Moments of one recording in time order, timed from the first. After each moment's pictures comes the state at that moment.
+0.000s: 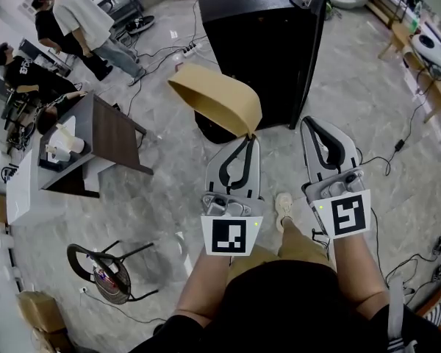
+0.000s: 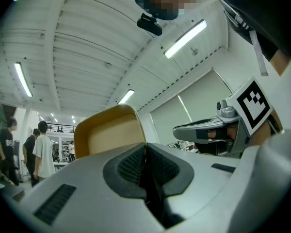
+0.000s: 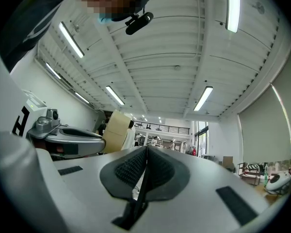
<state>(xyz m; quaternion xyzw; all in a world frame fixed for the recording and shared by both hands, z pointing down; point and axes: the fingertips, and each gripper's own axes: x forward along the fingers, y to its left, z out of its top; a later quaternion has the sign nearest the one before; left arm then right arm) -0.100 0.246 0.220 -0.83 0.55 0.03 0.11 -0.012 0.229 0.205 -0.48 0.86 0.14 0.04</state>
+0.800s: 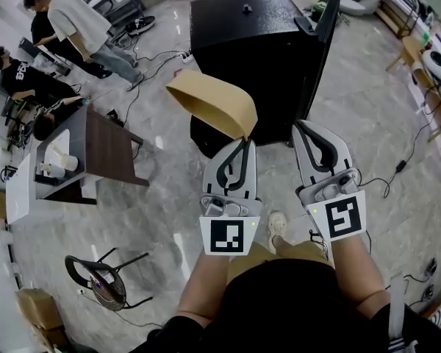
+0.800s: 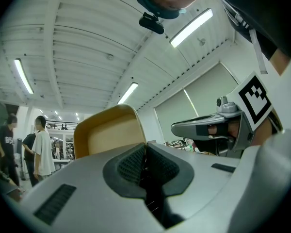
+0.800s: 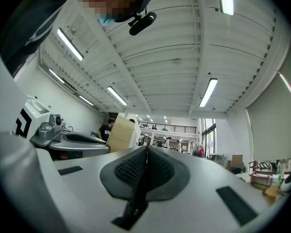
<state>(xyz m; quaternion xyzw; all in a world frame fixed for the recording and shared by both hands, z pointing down) -0.065 0.060 0.231 -0.82 0.56 0.00 0.11 0.012 0.043 0.194 -0.45 0.88 0.11 0.07</state>
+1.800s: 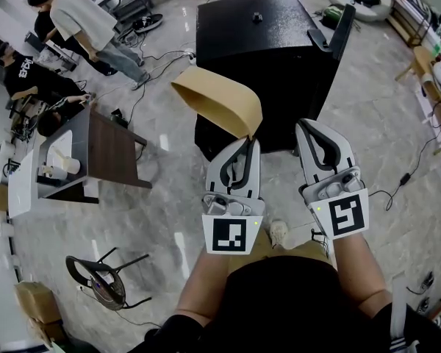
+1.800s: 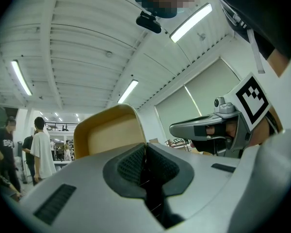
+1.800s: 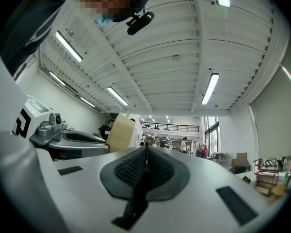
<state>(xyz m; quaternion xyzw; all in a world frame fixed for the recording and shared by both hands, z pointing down) -0.068 -0.015 0.233 -0.82 0.56 -0.04 0.14 0.005 -0.036 0.197 -0.44 0.89 0.11 0.08</state>
